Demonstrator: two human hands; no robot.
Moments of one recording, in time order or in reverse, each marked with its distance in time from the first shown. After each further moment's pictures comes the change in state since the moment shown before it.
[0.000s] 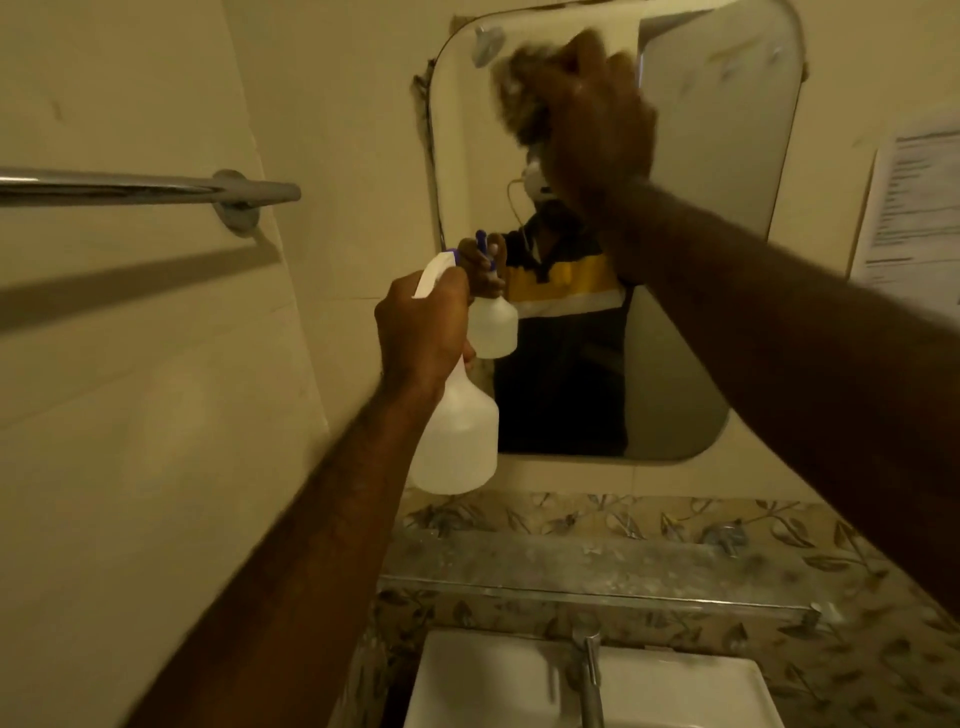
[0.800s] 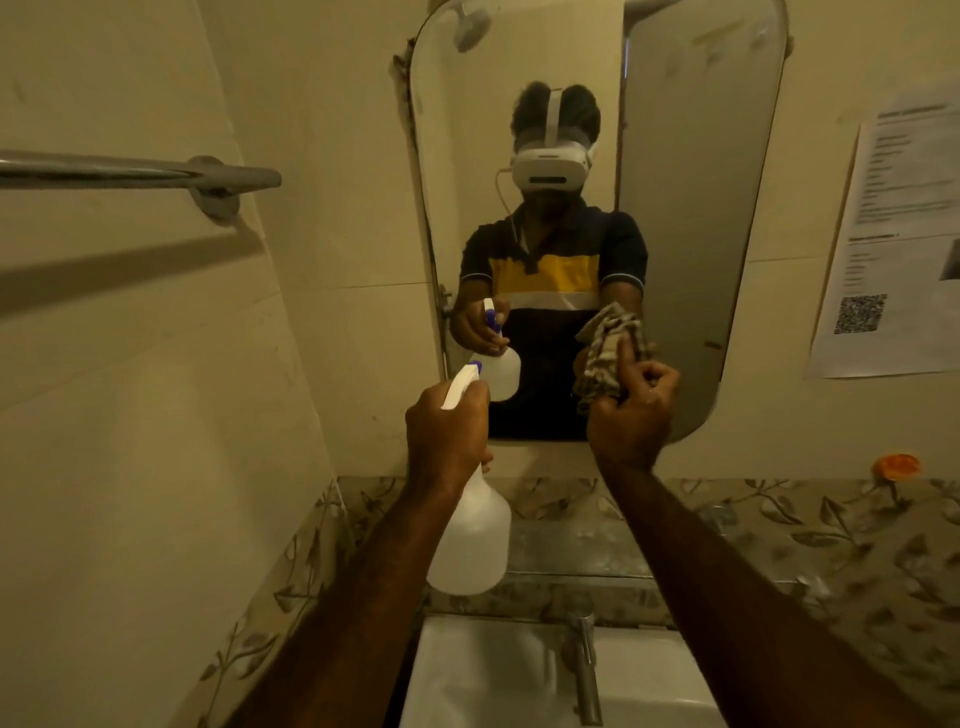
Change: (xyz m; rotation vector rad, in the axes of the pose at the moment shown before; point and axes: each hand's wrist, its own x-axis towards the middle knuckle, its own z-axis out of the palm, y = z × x) left_hand -0.069 -0.089 0.011 0.076 -0.134 -0.172; right_hand -0.285 0.023 0.023 0.400 0.017 0.784
